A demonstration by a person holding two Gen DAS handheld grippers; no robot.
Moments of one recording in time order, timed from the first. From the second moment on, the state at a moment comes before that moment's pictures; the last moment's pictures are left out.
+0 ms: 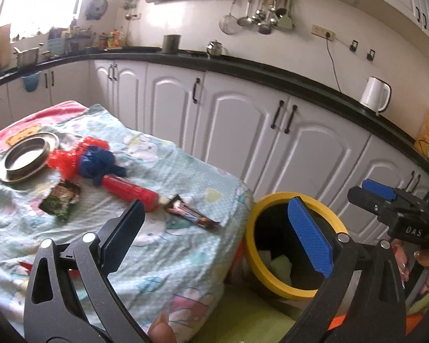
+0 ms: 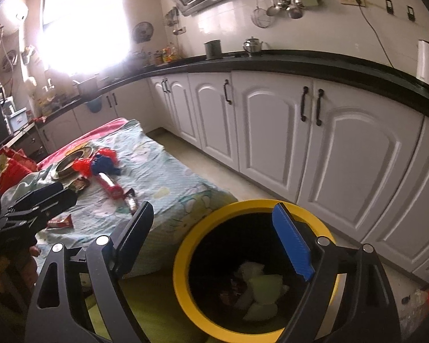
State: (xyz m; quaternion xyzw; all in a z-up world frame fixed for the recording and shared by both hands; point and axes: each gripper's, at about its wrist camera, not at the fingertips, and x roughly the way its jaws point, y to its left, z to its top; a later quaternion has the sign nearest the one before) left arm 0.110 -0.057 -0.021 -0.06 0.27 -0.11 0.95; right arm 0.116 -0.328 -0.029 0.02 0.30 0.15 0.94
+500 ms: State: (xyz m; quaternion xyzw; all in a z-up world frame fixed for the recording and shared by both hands) left arm 0.106 -0.001 -0.015 -0.08 0.25 -0.04 0.97; right arm 0.126 -0.253 -0.026 -0.03 0.29 0.22 0.93
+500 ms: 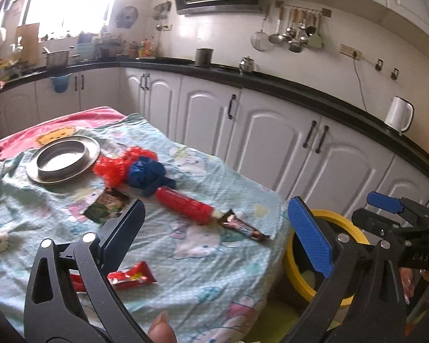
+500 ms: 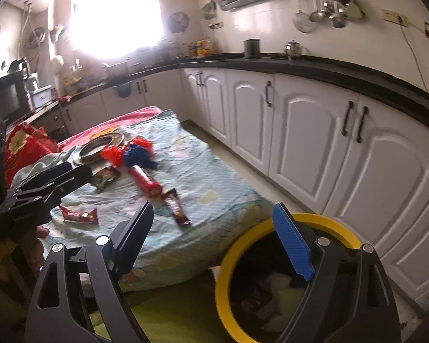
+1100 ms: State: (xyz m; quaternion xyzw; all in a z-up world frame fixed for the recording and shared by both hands) left arm 0.111 0.070 -0.037 -0.09 0.28 0.03 0.96; right arm 0.162 -0.180 -0.059 -0.08 0.34 0.27 0.90
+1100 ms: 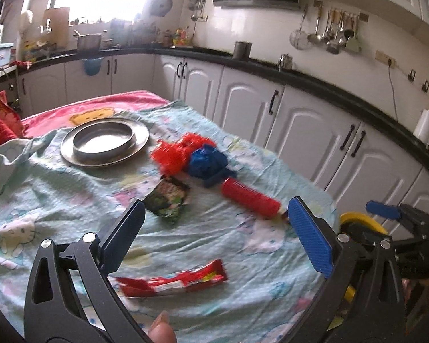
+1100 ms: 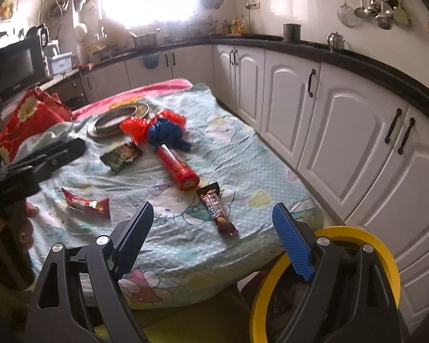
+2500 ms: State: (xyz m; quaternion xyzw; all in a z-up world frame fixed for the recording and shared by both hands) left arm 0.114 0.065 -0.108 -0.03 0.43 -0.03 0.90; right arm 0.209 -0.151 -0.127 -0.12 0.41 0.28 0.86
